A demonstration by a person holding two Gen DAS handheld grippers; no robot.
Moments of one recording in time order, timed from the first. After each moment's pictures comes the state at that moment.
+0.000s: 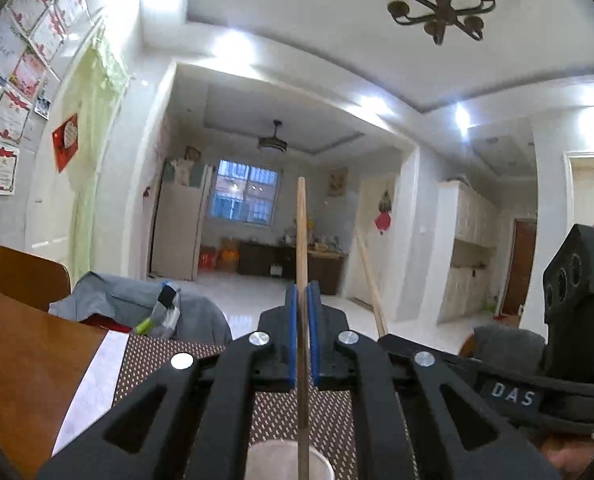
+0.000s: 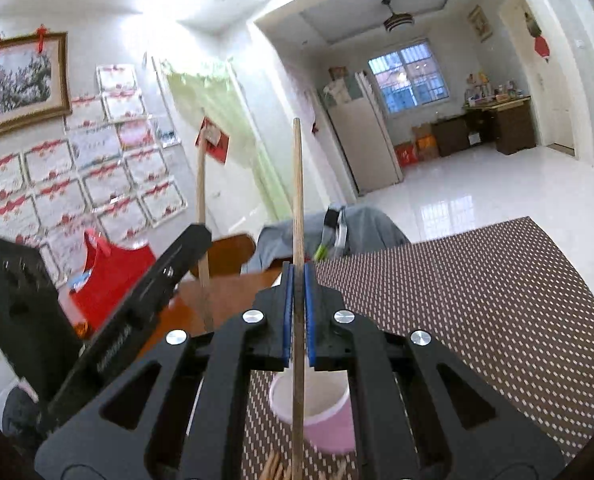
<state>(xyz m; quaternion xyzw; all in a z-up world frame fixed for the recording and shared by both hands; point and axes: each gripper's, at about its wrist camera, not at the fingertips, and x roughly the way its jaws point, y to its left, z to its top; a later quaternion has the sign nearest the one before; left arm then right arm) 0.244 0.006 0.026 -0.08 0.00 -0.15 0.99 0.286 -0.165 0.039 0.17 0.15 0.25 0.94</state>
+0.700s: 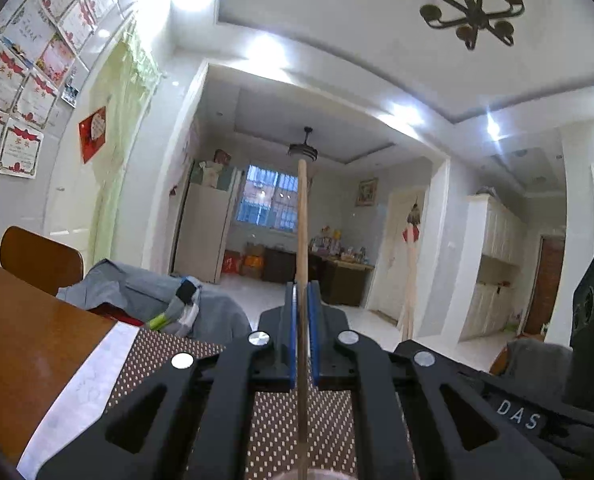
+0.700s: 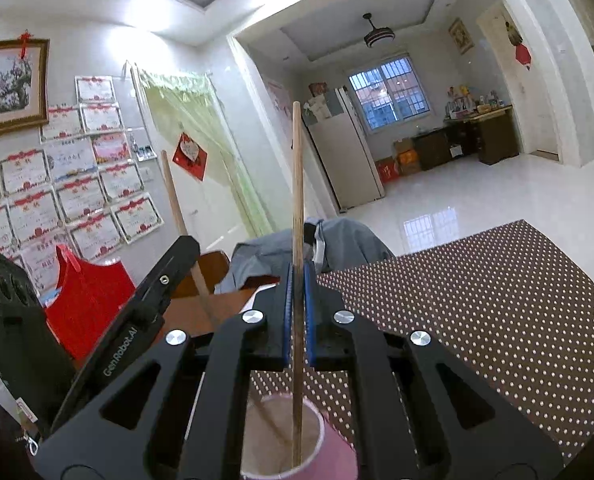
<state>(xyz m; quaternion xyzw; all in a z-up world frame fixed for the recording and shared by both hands) 0.294 0.013 -0.006 -0.10 0.01 -0.10 0.99 0.315 -0.150 -0.001 0.17 0.13 0.21 0.95</state>
